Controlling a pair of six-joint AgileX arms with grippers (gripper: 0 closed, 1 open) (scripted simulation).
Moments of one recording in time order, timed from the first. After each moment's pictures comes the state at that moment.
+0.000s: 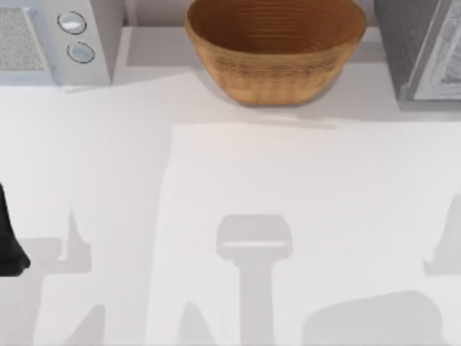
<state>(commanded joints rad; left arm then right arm) 0.00 0.00 0.00 0.00 0.00 0.00 0.00 0.00 0.00 0.00 0.00 0.00</state>
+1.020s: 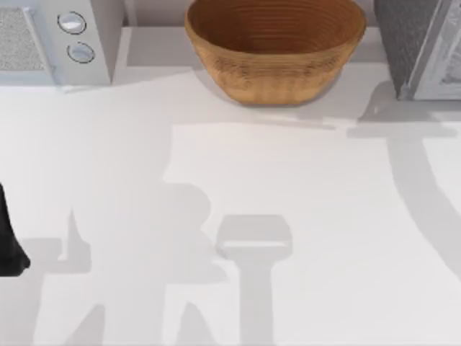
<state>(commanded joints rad) 0.00 0.00 0.00 0.00 0.00 0.00 0.29 1.12 0.86 0.29 0.31 0.01</state>
